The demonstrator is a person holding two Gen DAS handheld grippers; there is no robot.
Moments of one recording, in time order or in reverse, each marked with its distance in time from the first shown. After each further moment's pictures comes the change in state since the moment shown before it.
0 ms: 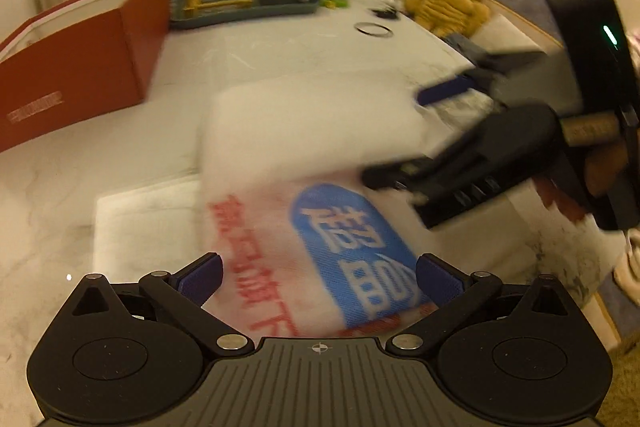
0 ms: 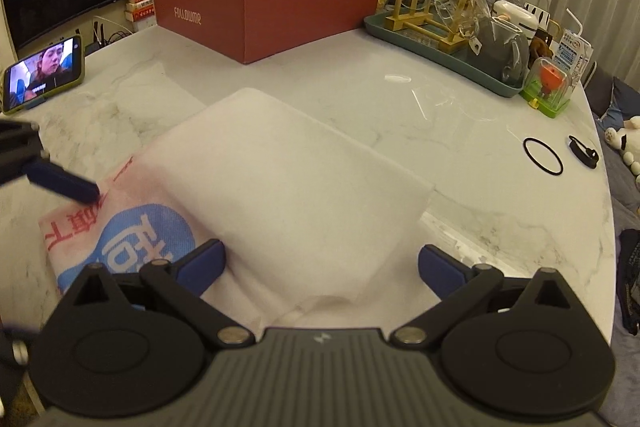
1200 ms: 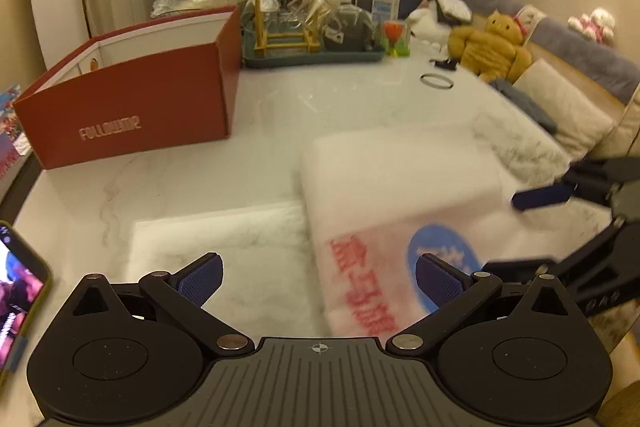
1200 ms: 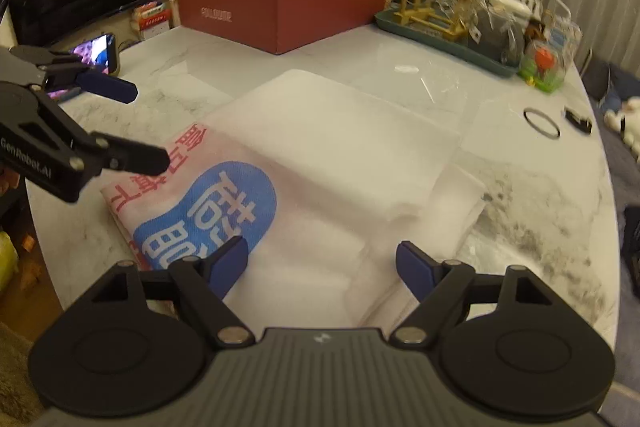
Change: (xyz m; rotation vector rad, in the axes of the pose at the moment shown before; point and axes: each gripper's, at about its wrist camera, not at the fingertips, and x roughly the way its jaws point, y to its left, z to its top) left arm -0.012 0.036 0.003 -0.023 -0.117 0.091; right arm -0.037 0.029 -0.033 0.066 -0.011 0.030
